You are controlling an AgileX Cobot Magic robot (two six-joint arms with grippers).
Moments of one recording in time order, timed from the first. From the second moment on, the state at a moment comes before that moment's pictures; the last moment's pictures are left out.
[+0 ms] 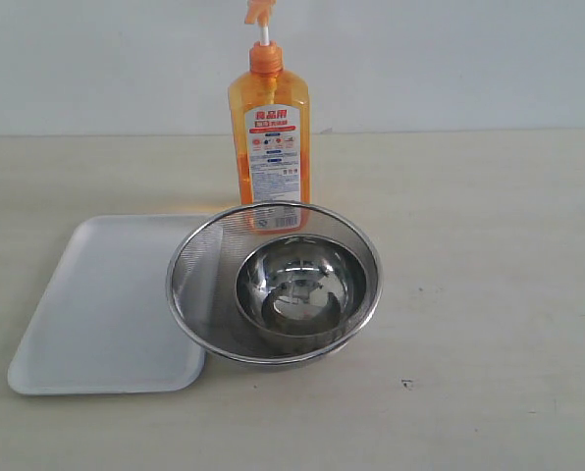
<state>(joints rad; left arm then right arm) -0.06 0.27 -0.26 -0.09 0.03 -0.17 0.00 0.51 -0.49 0.16 0.32 -0.11</state>
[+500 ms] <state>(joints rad) -0.06 0.52 -0.29 -0.09 -0.01 -0.20 0.00 0.68 -0.65 0.39 0.39 -0.39</state>
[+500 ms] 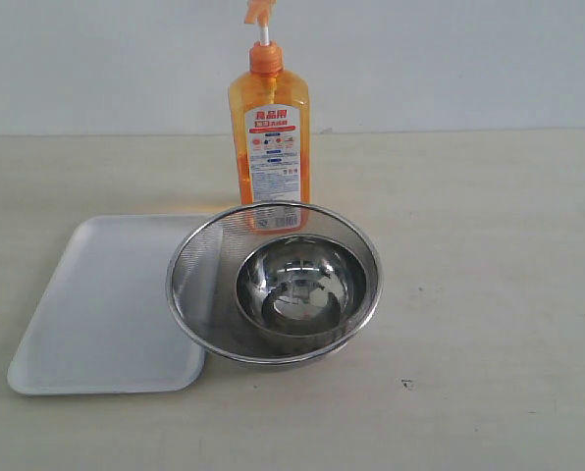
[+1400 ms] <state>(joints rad) -0.20 0.97 -0.56 -0.08 -0.02 0.10 0.00 0.84 -0.78 0.55 0.46 -0.74</state>
